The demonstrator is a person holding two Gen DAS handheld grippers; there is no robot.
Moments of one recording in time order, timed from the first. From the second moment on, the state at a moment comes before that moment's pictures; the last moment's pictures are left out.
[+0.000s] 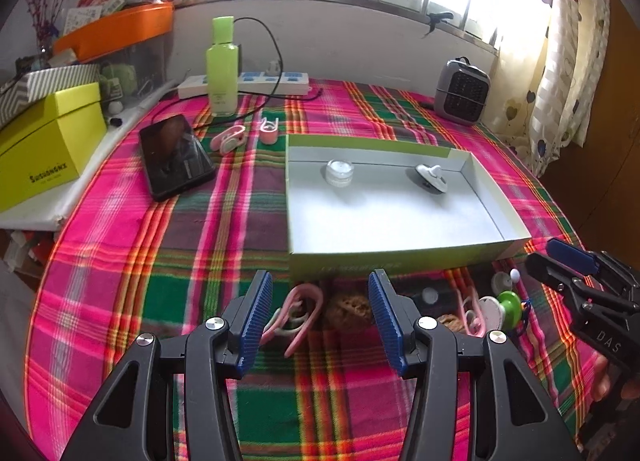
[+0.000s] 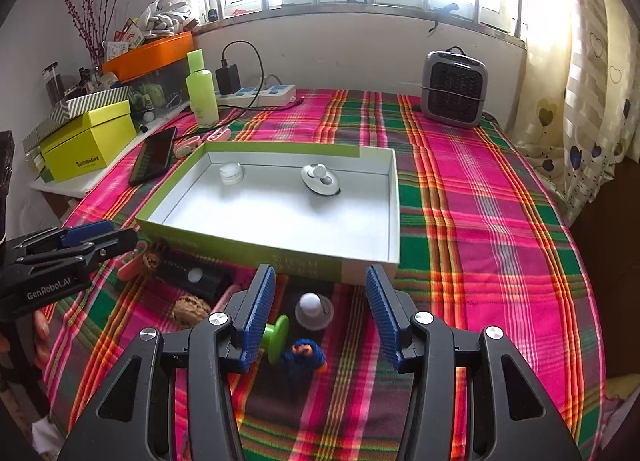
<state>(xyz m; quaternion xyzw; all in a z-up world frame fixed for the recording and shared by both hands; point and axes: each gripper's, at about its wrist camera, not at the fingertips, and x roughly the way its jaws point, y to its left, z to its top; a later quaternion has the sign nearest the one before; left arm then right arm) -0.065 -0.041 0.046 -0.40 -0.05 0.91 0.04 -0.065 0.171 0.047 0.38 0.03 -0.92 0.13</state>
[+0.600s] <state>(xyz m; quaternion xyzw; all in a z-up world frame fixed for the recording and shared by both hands) -0.047 -0.064 0.022 -0.42 -0.07 0.90 0.03 -0.043 0.185 0.023 0.40 0.01 -0.91 0.13</state>
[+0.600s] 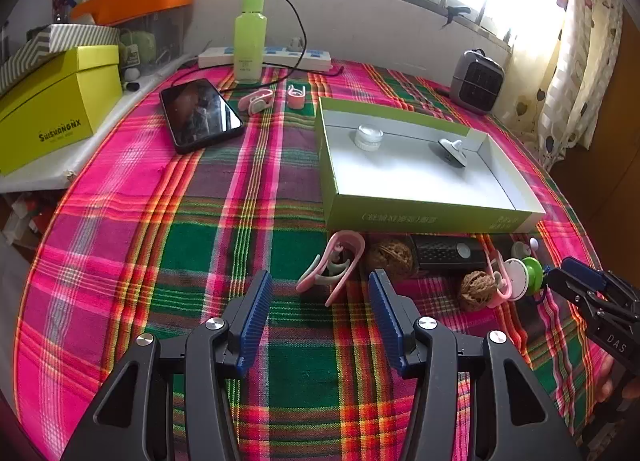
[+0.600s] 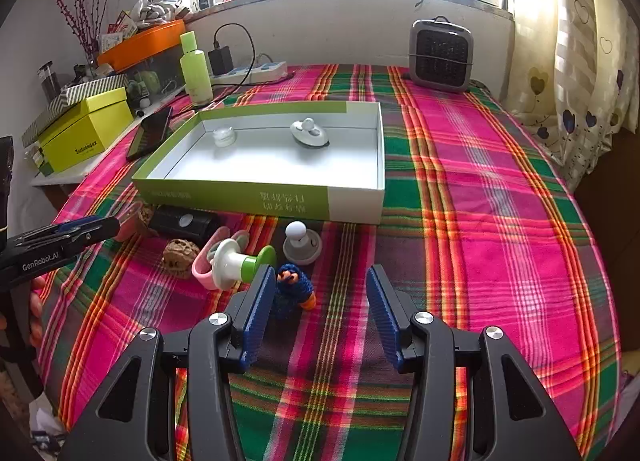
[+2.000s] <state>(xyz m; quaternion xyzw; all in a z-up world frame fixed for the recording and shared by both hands) -0.073 -0.054 0.007 -0.43 -0.04 0.90 0.02 -0.054 0.171 0.005 0.43 0.04 -0.89 0.13</state>
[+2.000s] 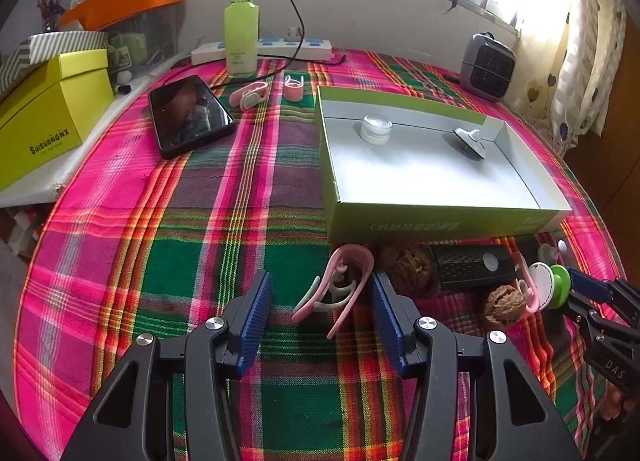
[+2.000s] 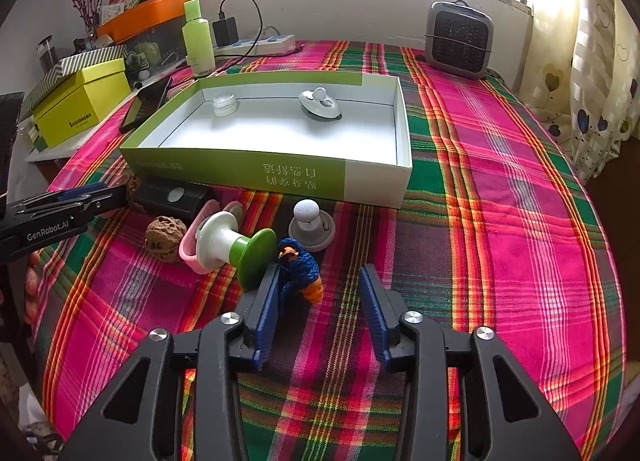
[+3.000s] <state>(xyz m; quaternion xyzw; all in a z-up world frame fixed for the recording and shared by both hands) -0.074 -0.052 0.008 -0.43 -0.04 0.90 0.02 -0.055 0.171 0.005 0.43 0.04 -0.89 0.14</state>
